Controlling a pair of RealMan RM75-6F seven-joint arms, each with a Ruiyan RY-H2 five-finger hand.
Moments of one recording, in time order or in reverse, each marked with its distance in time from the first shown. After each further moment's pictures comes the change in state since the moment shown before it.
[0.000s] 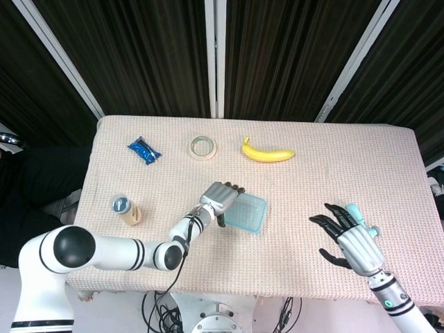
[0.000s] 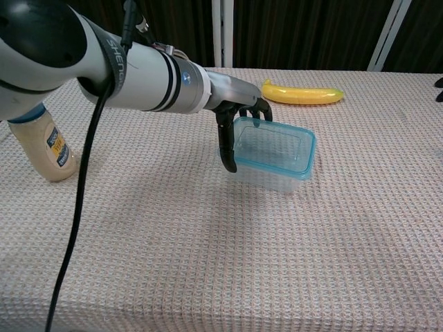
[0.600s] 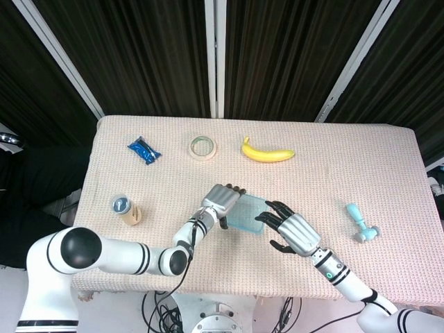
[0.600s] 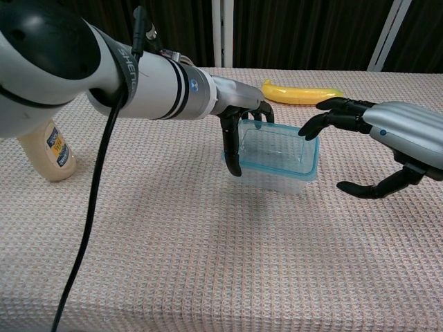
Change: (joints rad) left arm -0.011 -0.030 -0.012 -0.016 -0.068 0.065 0.050; right arm 0.226 -0.275 0.038 0.178 0.036 -0.234 -0.007
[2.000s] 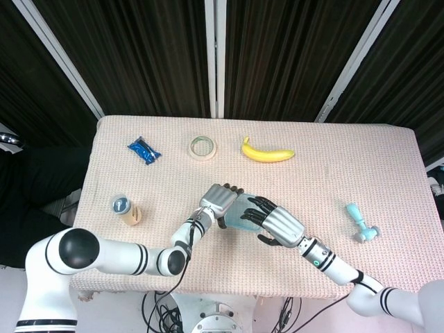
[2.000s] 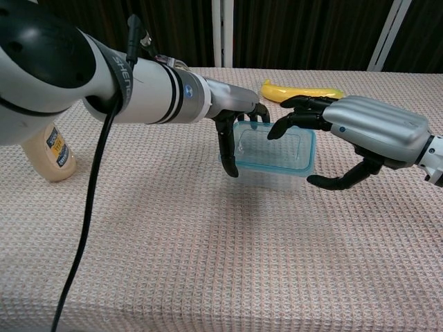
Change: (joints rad) left arm 0.034 -0.011 -0.004 0.010 0.015 0.005 0.045; right arm 0.154 -0.069 -0.049 0.149 0.001 0.014 0.070
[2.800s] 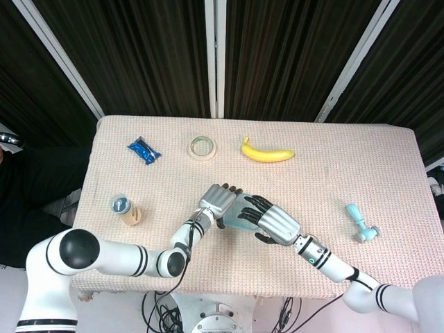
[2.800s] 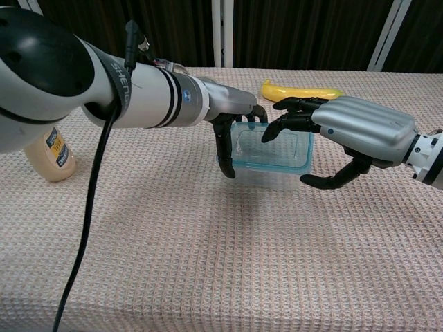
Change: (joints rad) left arm 0.009 -0.010 0.002 -0.003 0.002 0.019 0.038; right arm 0.031 -0.016 -0.005 0.009 0.031 -0.020 -0.045
